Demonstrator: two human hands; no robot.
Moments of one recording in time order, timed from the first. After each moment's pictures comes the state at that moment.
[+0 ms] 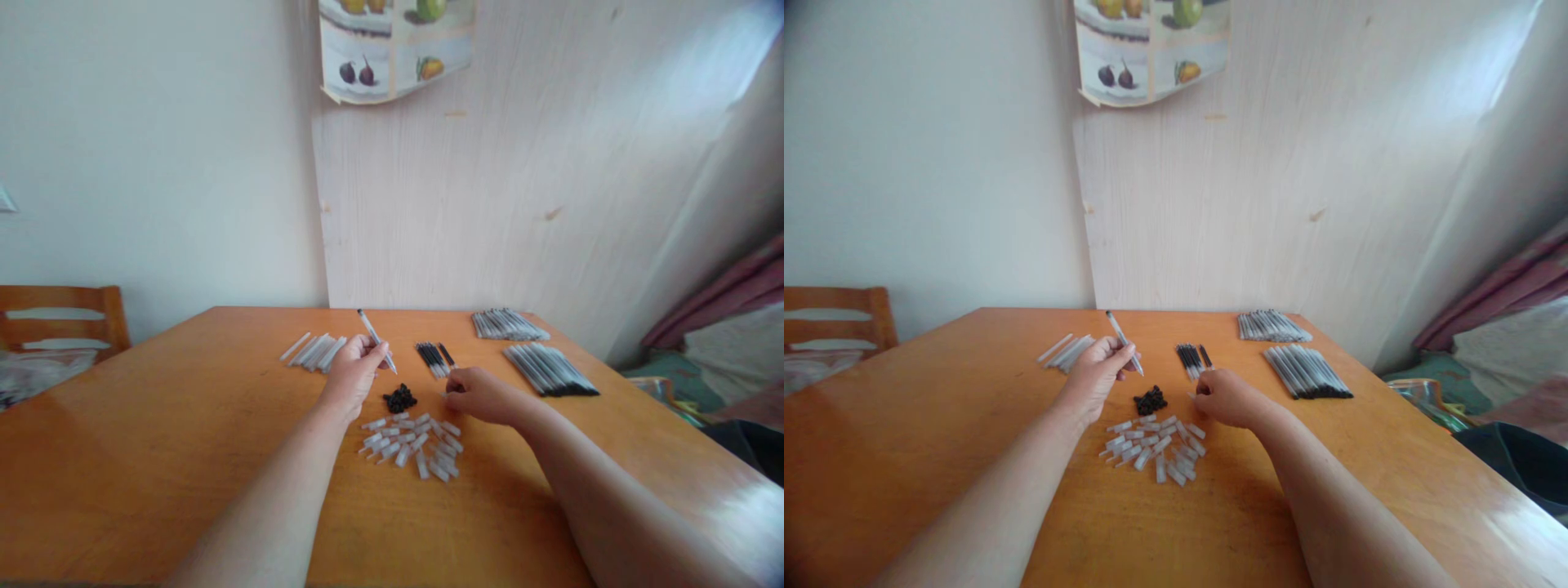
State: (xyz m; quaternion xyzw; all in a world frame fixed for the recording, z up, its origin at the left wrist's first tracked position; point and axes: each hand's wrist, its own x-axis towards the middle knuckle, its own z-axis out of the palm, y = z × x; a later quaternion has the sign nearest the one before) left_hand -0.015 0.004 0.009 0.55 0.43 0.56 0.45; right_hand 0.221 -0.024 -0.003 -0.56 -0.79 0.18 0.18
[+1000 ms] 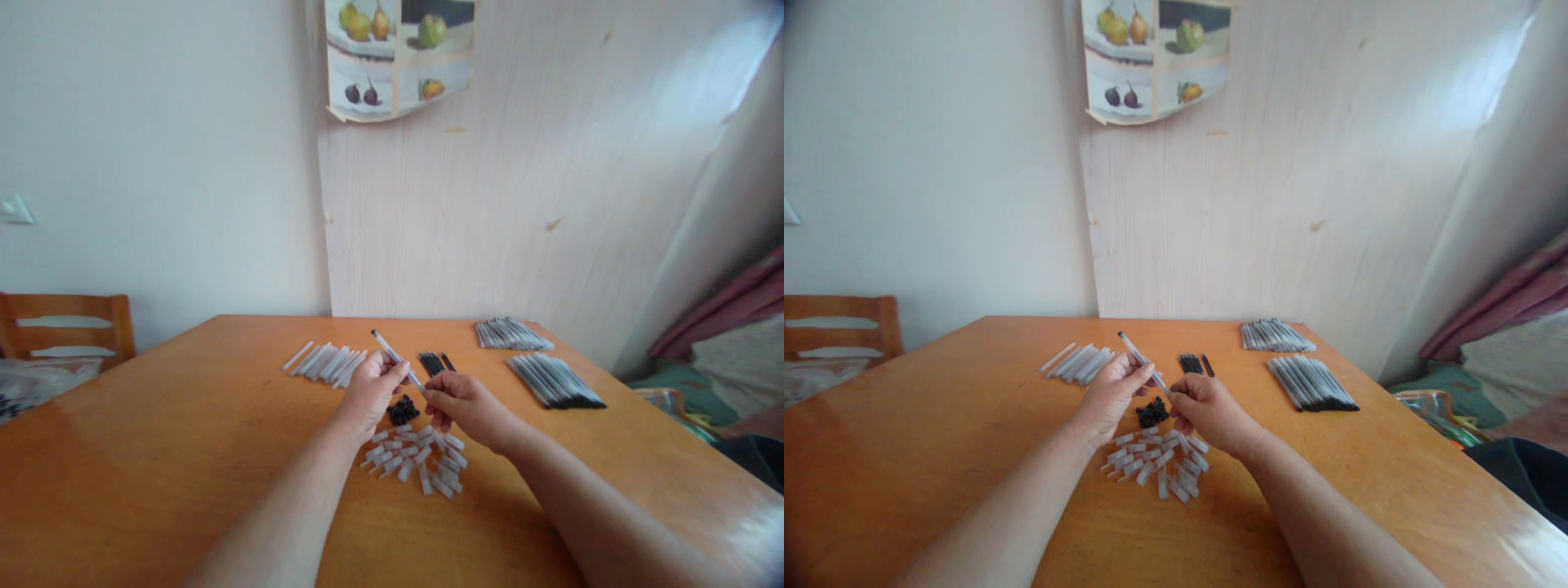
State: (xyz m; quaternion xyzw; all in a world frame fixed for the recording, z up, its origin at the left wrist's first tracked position) left_hand 0.002 -0.011 0.009 0.56 0.37 0.53 0.51; right_hand 0.179 -0.040 -0.002 -0.46 -0.66 0.45 0.39
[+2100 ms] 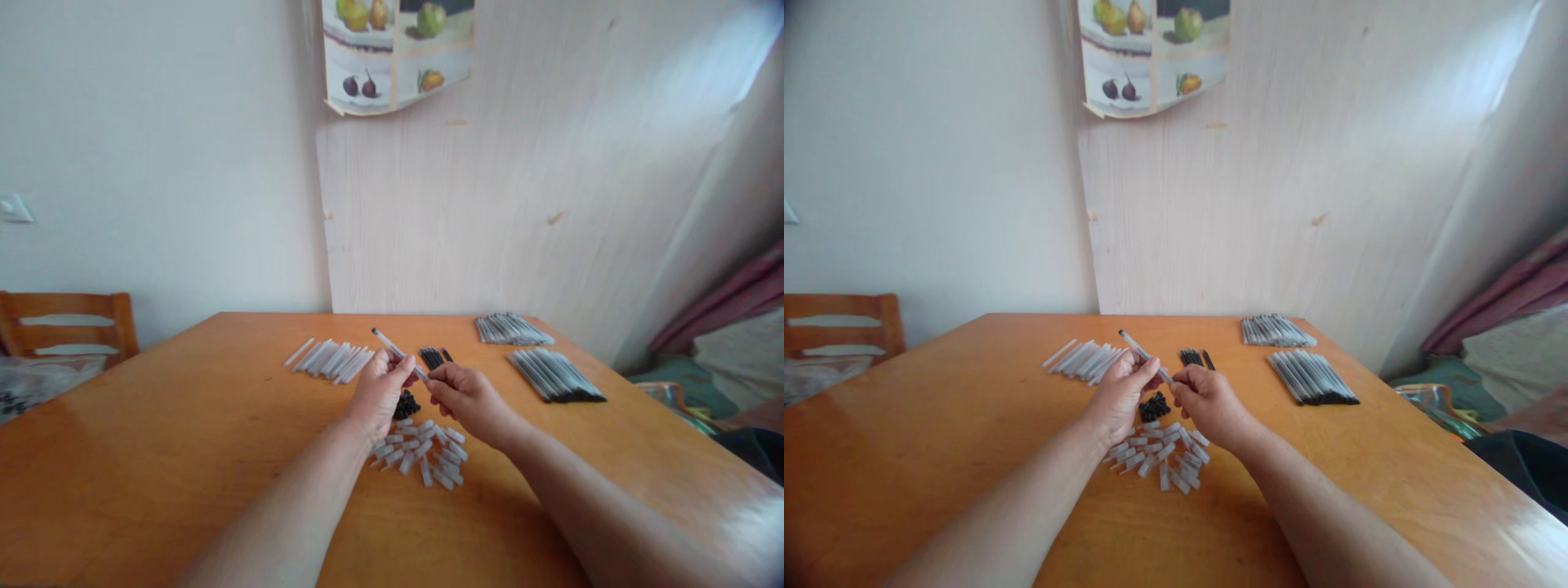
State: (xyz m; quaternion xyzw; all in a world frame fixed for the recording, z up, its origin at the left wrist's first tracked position) left_hand 0.019 -0.016 0.004 0.50 0.33 0.58 0.56; right_hand 0.177 -0.048 0.005 -0.48 -0.68 0.37 0.42
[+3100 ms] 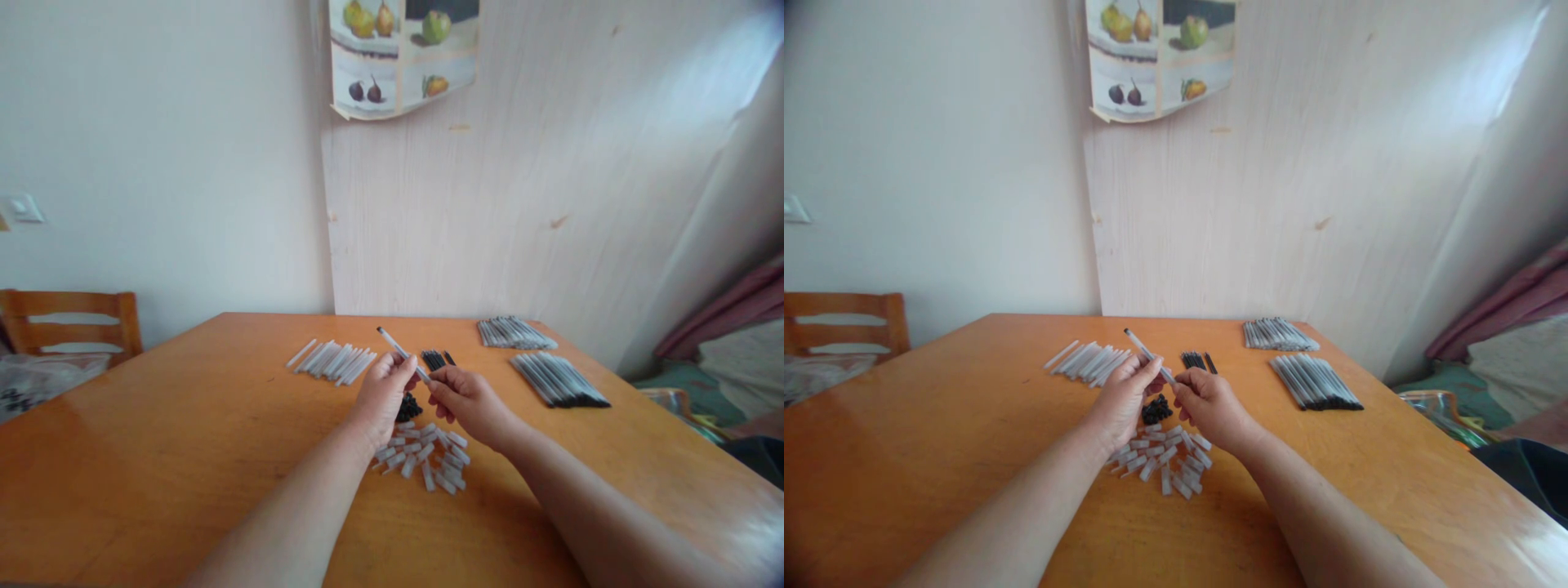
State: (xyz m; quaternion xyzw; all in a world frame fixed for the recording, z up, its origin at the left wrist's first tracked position) left_hand 0.019 -0.015 0.000 0.50 0.33 0.57 0.56; right_hand 0.179 -0.039 -0.004 -0.46 -0.68 0.39 0.41
